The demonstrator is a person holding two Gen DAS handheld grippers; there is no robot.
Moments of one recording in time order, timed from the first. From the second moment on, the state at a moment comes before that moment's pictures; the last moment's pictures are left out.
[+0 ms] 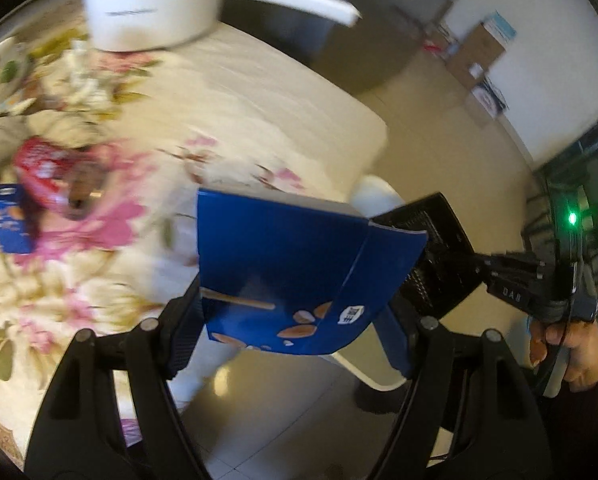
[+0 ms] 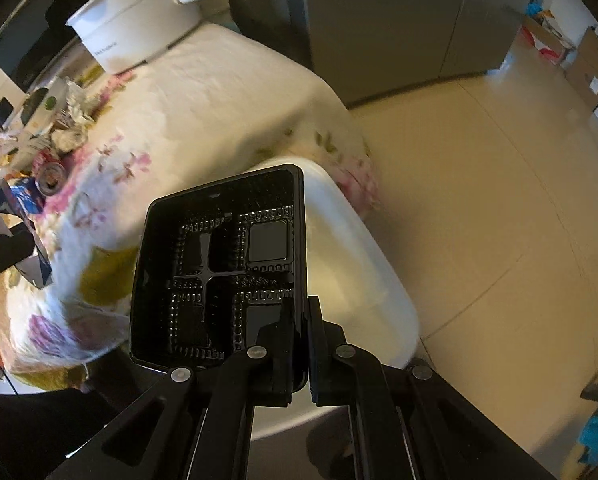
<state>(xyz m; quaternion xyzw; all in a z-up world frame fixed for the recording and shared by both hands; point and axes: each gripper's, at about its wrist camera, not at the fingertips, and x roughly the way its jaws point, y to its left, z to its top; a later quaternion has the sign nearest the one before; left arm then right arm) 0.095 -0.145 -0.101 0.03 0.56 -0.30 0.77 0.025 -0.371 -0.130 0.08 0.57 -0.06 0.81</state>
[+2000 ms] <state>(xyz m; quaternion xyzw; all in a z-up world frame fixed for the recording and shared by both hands) 0.103 -0.108 -0.099 0.07 0.54 -0.23 0.81 0.050 -0.335 -0.093 0.06 0.54 -0.04 0.84</state>
